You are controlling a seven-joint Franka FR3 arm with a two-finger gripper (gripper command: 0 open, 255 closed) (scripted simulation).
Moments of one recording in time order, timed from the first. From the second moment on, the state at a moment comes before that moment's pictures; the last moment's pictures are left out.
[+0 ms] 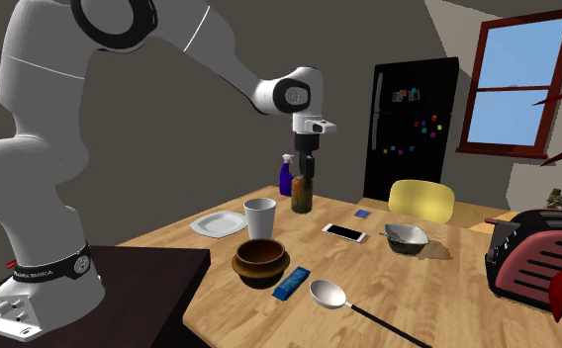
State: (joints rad) arm 0.21 0.35 0.34 -1.79 -0.13 2.12 0.48
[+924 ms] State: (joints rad) arm 0.09 -0.13 0.31 -2.29 0.05 2.16 0.26
